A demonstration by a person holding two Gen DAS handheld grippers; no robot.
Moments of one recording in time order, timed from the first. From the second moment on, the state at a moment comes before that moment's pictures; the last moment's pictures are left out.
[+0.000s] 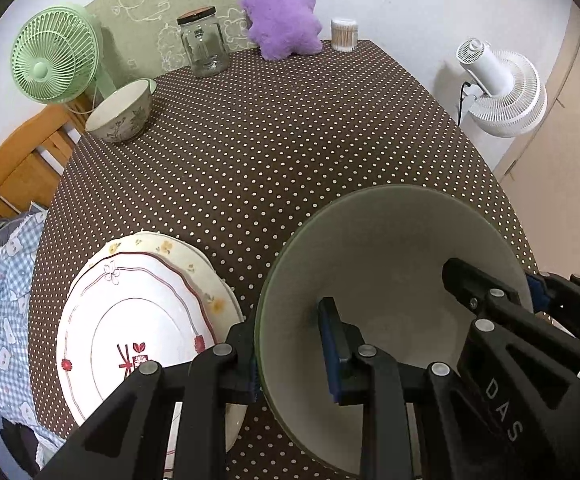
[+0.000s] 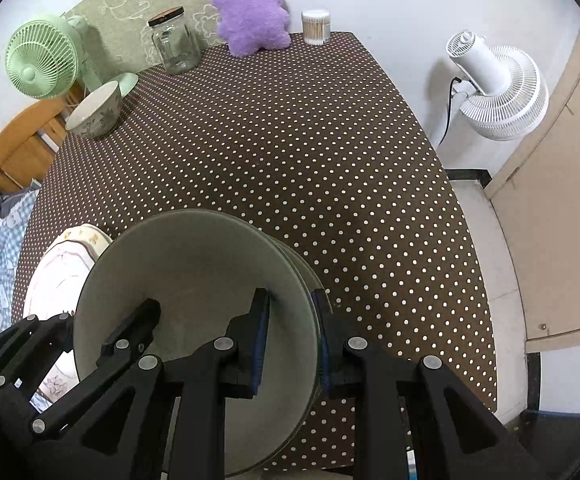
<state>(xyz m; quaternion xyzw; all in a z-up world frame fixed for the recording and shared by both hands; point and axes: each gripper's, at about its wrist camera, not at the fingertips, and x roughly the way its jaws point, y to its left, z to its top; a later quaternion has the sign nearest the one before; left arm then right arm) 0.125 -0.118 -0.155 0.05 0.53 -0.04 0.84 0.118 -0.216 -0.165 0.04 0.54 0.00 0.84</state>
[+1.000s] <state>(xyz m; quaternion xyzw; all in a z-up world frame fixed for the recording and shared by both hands) 0.123 -0.120 -0.159 0.04 0.54 -0.06 0.84 0.112 -0.214 -0.169 0.03 0.55 -0.03 0.84</state>
